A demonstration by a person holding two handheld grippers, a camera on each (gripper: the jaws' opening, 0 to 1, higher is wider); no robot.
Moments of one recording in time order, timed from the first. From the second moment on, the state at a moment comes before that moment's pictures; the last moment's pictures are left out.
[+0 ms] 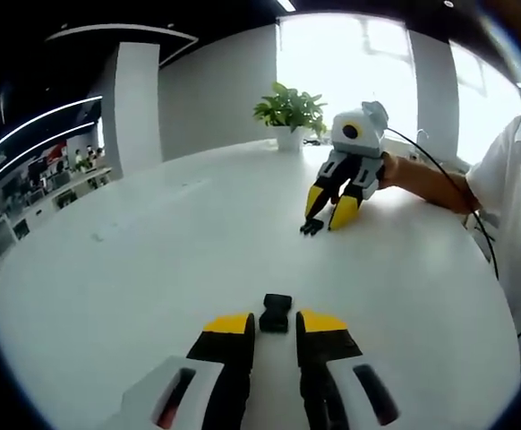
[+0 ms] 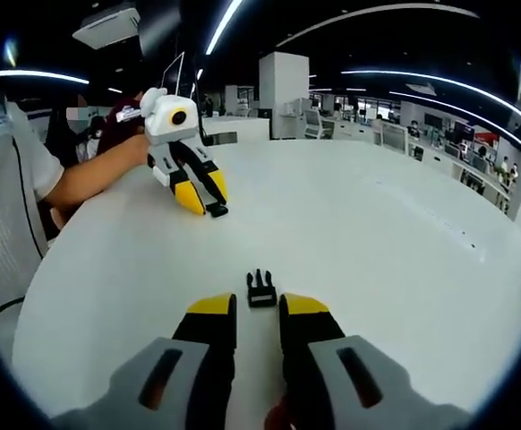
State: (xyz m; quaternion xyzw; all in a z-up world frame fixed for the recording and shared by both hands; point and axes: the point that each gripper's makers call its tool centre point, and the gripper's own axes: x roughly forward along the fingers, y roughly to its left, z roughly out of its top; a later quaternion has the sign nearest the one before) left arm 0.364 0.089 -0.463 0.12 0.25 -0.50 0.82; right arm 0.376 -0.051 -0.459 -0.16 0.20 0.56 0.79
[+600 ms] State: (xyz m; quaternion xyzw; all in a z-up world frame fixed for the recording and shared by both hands) left arm 0.365 0.087 -0.463 0.12 0.24 -0.51 0.82; right arm 0.378 -0.050 -0.458 -0.16 0.19 0.56 0.79
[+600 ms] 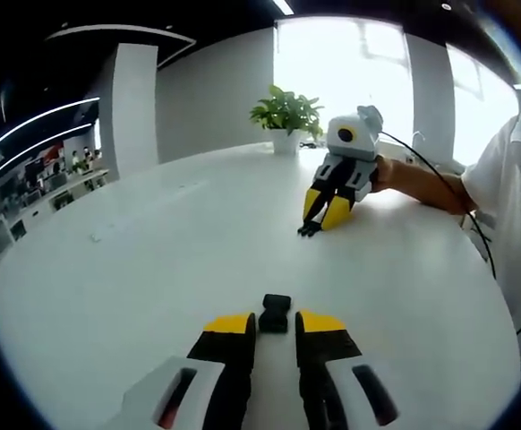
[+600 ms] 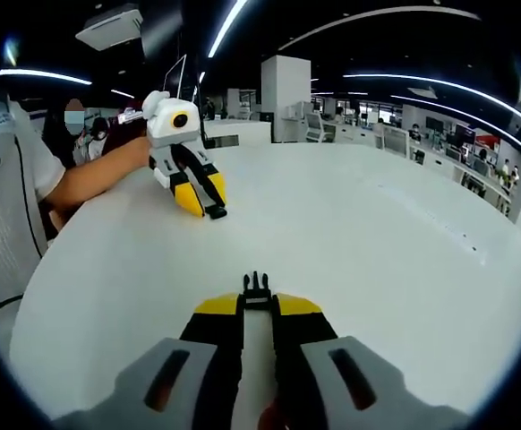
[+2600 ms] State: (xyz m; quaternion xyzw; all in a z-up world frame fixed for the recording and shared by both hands) left arm 0.358 0.082 -0.462 0.12 0.22 -0.53 0.81; right arm 0.370 -0.052 -0.453 -0.16 0.19 0.57 0.78
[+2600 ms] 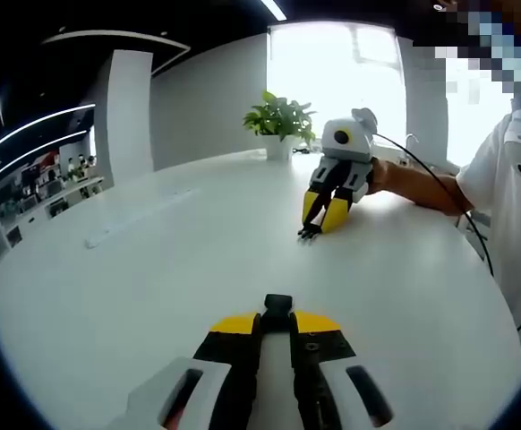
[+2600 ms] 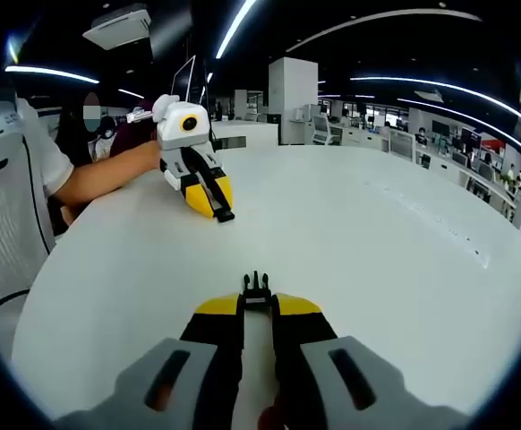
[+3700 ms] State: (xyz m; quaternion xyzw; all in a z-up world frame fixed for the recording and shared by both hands) left arm 0.330 0.048 -0.449 0.10 0.20 -0.58 0.78; right arm 0.333 -0.042 -0.456 -0.17 0.19 0.61 0.75
